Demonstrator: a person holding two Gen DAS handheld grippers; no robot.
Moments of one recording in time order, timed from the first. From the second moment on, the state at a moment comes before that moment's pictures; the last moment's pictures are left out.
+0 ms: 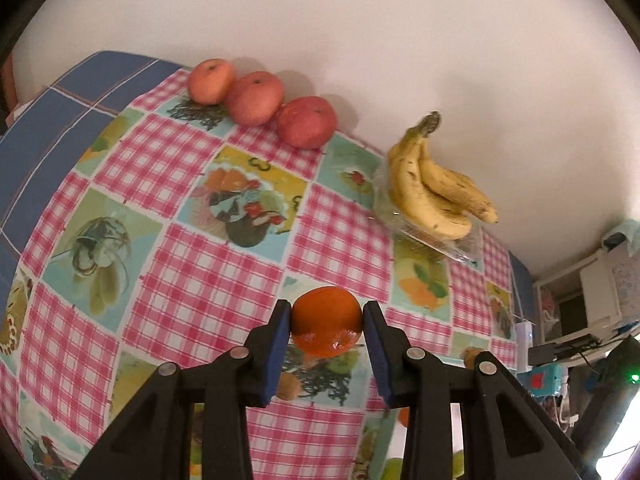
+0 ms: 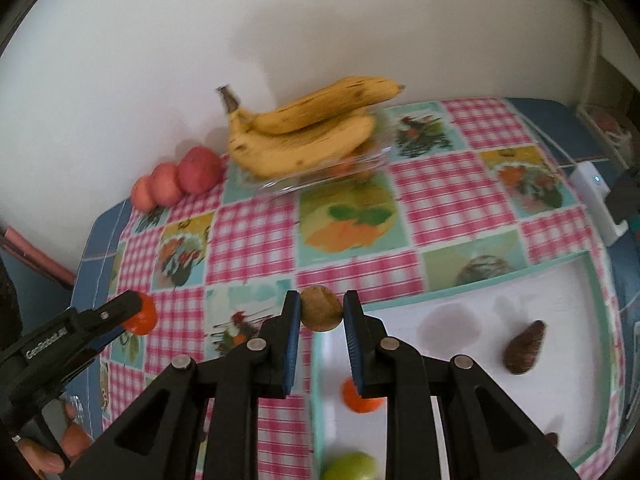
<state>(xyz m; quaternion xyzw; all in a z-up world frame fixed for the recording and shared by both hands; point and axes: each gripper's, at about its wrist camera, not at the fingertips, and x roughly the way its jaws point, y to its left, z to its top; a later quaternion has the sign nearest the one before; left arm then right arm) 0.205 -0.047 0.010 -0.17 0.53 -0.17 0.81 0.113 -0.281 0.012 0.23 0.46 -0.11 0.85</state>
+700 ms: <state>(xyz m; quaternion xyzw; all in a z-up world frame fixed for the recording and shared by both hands) 0.143 -0.179 0.025 -0.06 0.53 -0.28 0.80 0.035 -0.410 0.022 0.27 0.43 -0.23 0.83</state>
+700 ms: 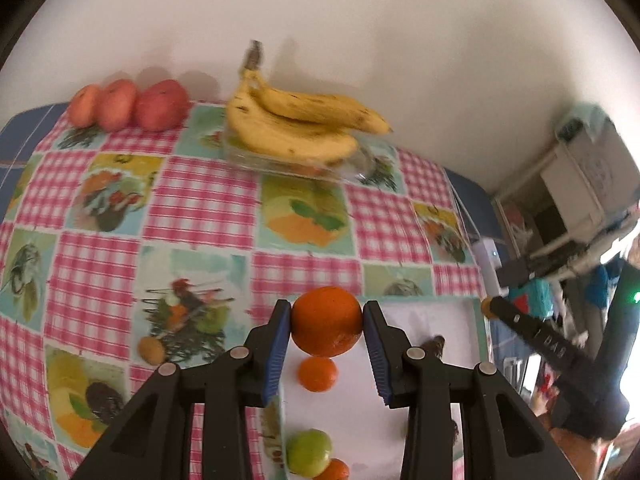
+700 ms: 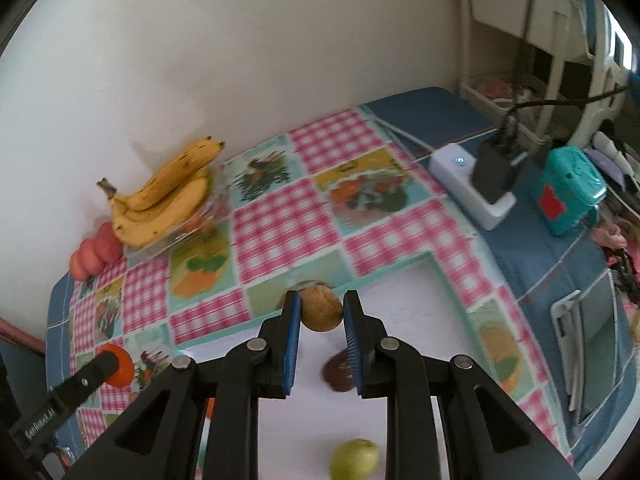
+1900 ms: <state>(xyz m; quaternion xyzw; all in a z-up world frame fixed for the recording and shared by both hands) 0.098 -0.263 -0.063 0.06 0.62 -0.30 0.73 0.024 -0.445 -0.065 0.30 0.51 -0.26 0.76</state>
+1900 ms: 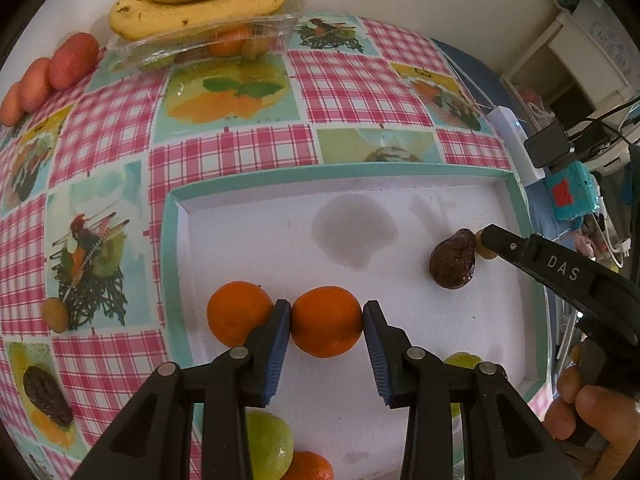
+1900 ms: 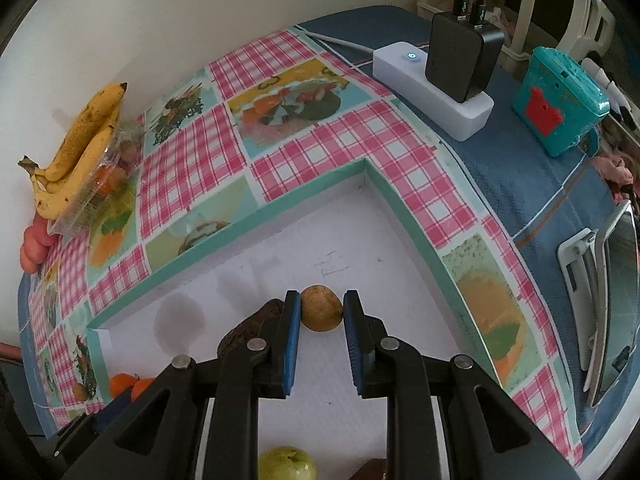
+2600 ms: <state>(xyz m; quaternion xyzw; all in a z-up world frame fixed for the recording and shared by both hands) 0.123 -0.230 -0.030 0.04 0.60 -0.28 0.75 0.032 -0.424 -0.031 0.28 0.50 -0.25 0.78</state>
